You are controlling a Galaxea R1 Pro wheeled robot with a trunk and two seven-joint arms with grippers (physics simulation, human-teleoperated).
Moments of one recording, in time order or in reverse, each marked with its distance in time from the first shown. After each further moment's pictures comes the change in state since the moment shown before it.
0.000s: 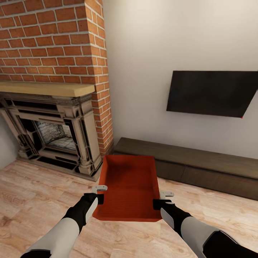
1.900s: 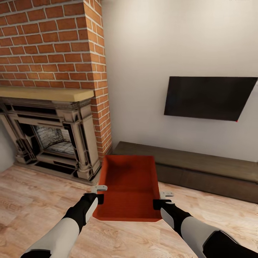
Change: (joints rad) left arm 0.000 0.000 -0.001 0.001 0.003 -0.001 0.001; right arm -0.001 0.000 0.002 0.000 -0.001 0.001 0.000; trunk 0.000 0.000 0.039
